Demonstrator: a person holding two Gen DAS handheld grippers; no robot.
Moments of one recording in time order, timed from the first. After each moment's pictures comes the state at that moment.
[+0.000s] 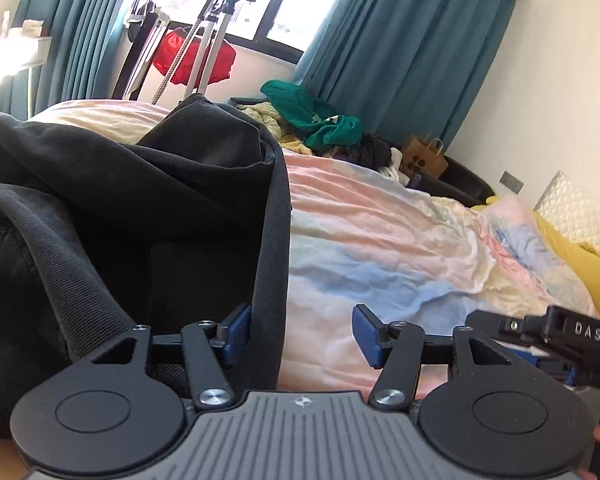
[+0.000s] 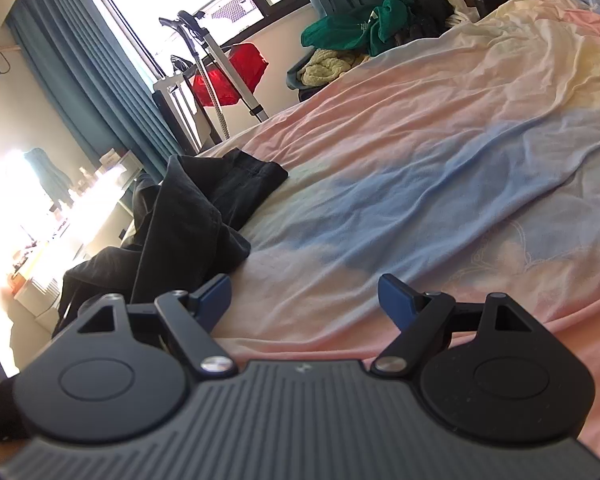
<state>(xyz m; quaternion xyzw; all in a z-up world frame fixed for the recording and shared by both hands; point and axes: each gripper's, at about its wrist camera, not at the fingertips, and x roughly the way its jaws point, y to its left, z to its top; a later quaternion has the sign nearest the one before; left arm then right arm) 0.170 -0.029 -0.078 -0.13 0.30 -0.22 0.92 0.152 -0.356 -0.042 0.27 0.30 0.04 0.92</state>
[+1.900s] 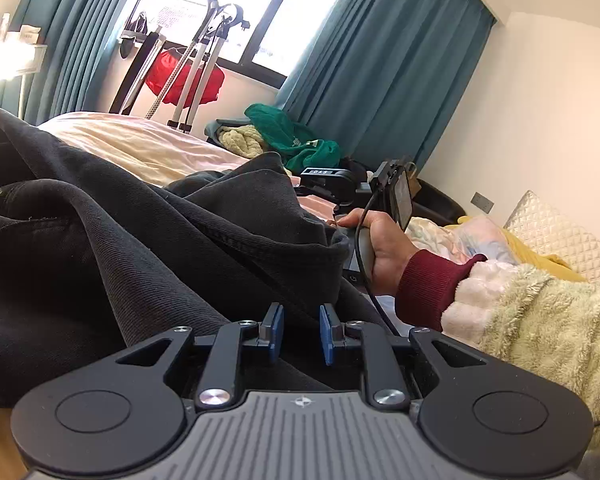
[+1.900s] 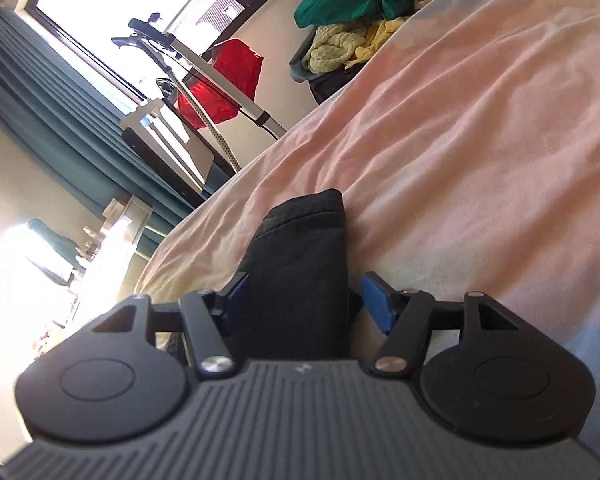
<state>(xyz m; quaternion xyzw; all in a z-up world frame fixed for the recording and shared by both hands) 0.111 0.049 -0.068 -0.14 0.26 -0.26 0.92 0.462 -0.321 -0.107 0.37 0.30 0.06 0.88</state>
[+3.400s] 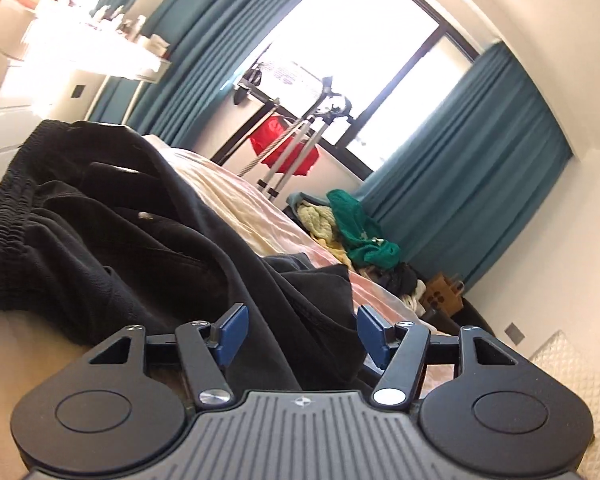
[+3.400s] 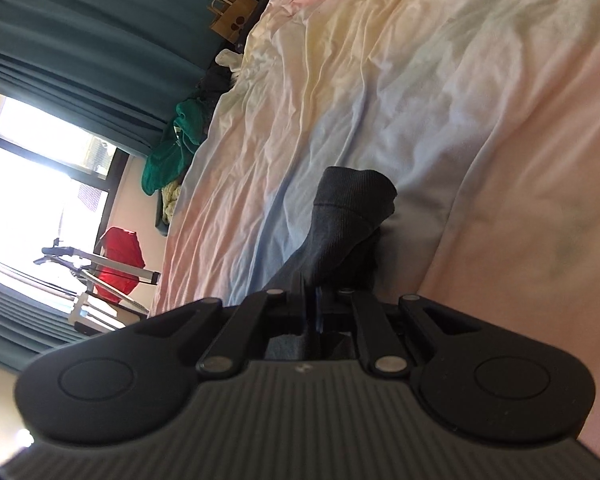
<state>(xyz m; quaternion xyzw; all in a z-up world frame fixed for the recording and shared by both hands) 0.020 0.146 -0.004 -0.32 0.21 -0.10 0.92 0.092 -0.526 -0.094 0.56 0.20 -0.17 0.78</state>
